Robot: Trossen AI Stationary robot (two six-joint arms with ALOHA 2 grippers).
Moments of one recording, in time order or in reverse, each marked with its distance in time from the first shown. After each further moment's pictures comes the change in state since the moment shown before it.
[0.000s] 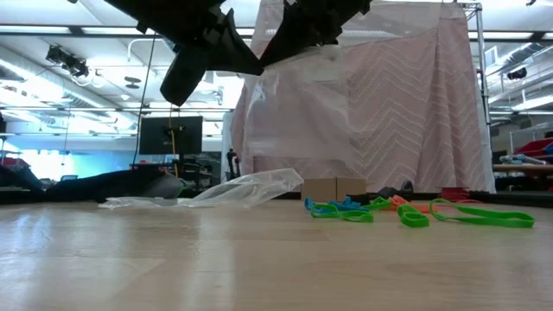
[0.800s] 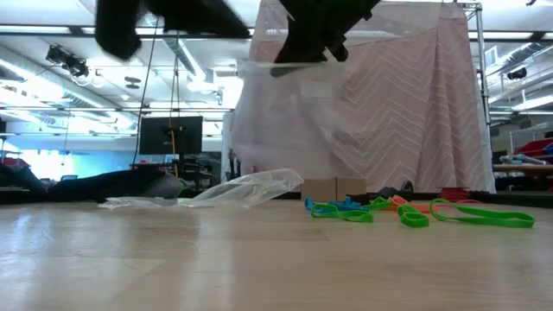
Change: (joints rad) left arm -0.183 0.001 0.111 -0.193 0.031 -0.224; right arm -0.024 0.000 0.000 -0.068 0.090 0.019
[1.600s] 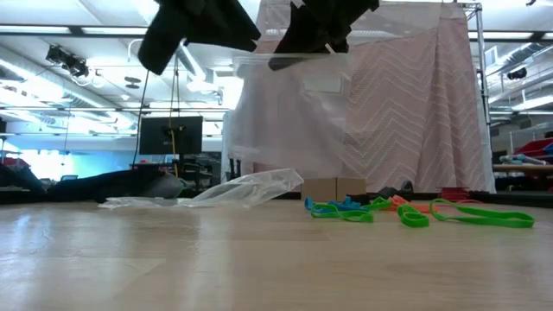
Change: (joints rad) left arm 0.106 0.000 0.037 -0.060 -0.088 0.264; right arm 0.055 0.000 0.000 0.003 -0.030 -0.017
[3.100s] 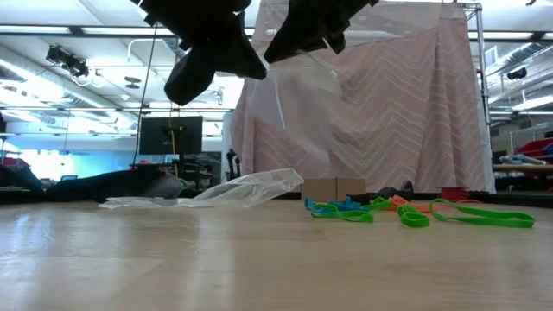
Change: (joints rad) left arm 0.077 0.086 0.000 0.021 -0.036 -0.082; right arm 0.021 0.000 0.000 0.035 -0.014 -0.028
